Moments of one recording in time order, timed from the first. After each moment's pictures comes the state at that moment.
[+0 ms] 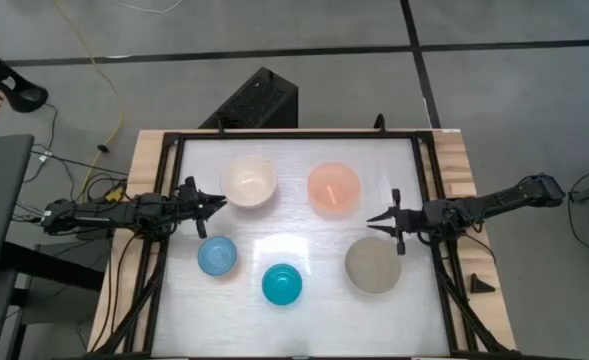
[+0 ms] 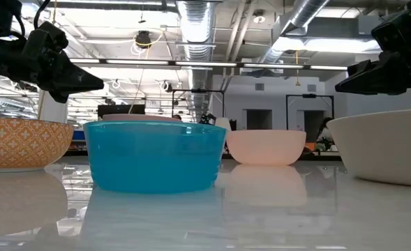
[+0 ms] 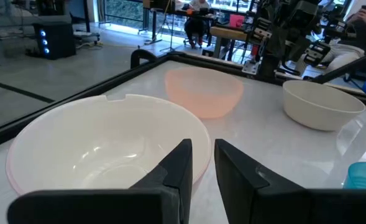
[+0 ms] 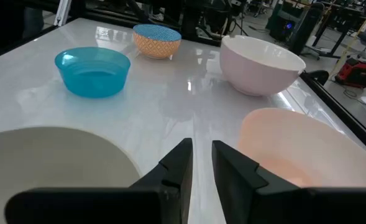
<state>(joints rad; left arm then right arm) -0.01 0.10 0.02 0.03 -0.37 -0.15 0.23 0.37 0.09 0.03 0.26 -0.13</state>
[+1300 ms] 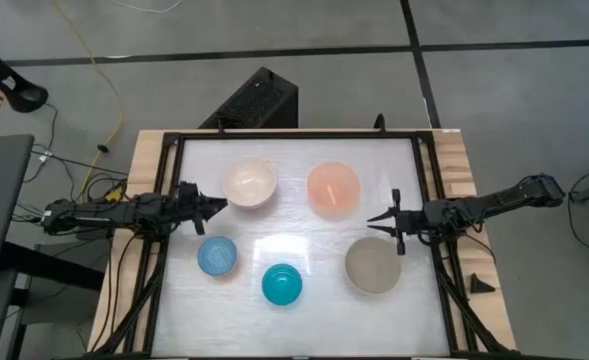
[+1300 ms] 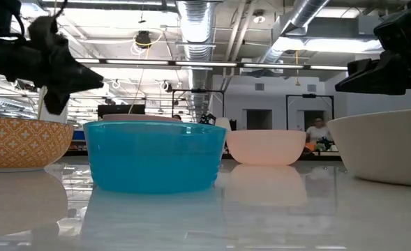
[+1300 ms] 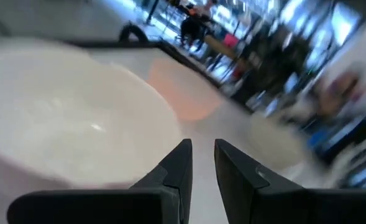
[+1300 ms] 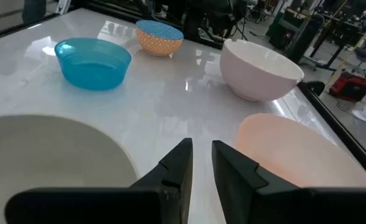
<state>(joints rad) -0.01 0.10 0.02 0.06 -0.32 -0.64 0.23 0.37 0.09 0.03 0.26 -0.21</state>
